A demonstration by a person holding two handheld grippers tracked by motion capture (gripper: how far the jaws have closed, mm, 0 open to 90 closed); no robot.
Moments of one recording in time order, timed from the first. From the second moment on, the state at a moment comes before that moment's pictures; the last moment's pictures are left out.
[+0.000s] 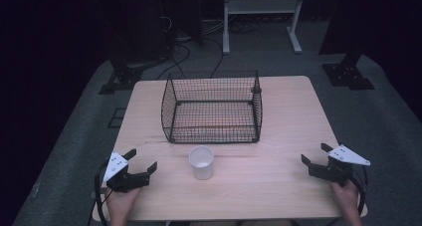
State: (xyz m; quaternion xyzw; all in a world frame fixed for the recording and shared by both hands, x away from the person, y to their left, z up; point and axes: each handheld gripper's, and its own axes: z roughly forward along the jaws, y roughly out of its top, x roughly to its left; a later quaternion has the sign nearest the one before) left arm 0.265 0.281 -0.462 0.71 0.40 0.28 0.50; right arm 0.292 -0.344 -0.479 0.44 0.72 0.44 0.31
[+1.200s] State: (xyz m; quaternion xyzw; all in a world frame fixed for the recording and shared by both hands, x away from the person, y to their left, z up) left arm 0.265 0.256 -0.448 0.73 0.35 0.25 0.52; right arm 0.292 -0.344 -0.479 0.44 0.72 0.44 0.32
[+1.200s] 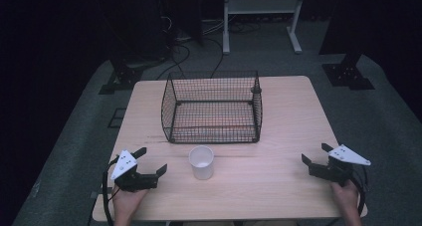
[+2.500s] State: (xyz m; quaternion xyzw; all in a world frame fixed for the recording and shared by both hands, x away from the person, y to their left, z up) left arm 0.265 0.200 -0.418 0.80 0.25 0.19 0.52; right arm 0.292 -0.342 -0.479 0.44 0.72 0.43 0.32
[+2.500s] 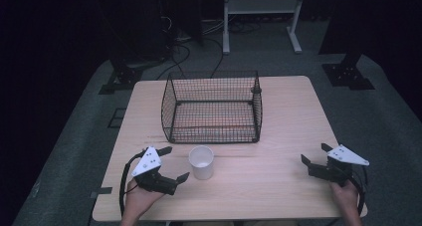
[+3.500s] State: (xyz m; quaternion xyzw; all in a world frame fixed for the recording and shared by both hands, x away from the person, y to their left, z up) left arm 0.287 0.165 -0.411 0.84 0.22 0.14 0.47; right arm 0.292 -0.342 -0.479 0.44 0.72 0.43 0.32
